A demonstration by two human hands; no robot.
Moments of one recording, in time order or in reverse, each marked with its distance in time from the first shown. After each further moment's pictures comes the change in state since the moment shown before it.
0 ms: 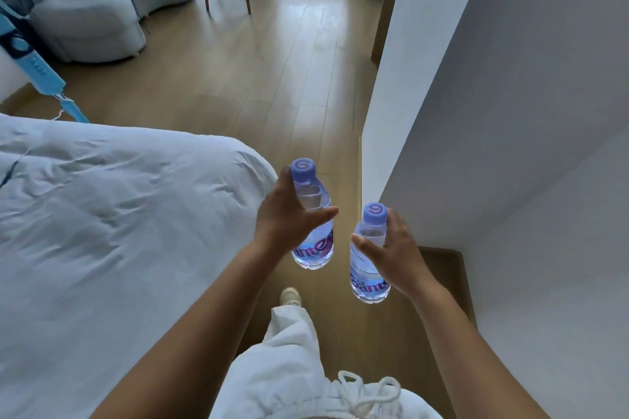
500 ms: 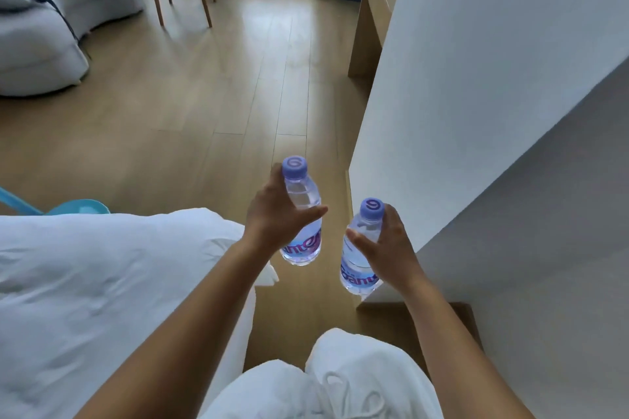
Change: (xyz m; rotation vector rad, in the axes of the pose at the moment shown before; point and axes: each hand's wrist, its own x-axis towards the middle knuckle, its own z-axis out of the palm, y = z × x) left_hand 0.316 -0.030 0.007 -0.021 -0.082 0.053; right_hand 0.300 -0.029 0.004 0.044 0.141 0.125
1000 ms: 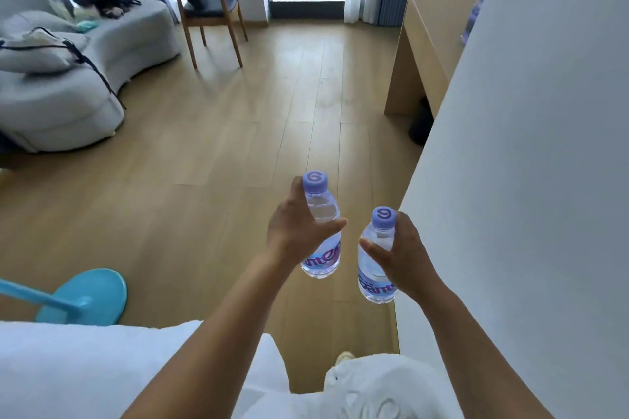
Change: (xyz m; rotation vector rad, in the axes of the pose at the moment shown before) left_hand 0.342 -0.034 0.036 0.056 0.047 -0.112; right_hand 0.369 -0.012 0.033 0.033 -0.018 -0.082
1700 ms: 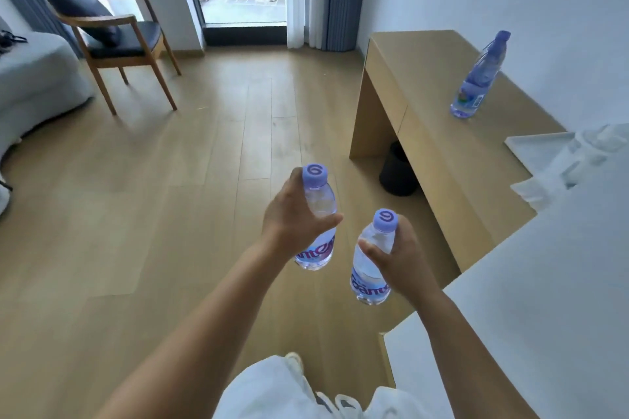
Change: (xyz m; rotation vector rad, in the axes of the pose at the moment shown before) left_hand 0.472 0.021 0.071 -0.041 -0.176 0.205; right_hand 0.431 0.005 0.004 -0.017 0.201 0.121
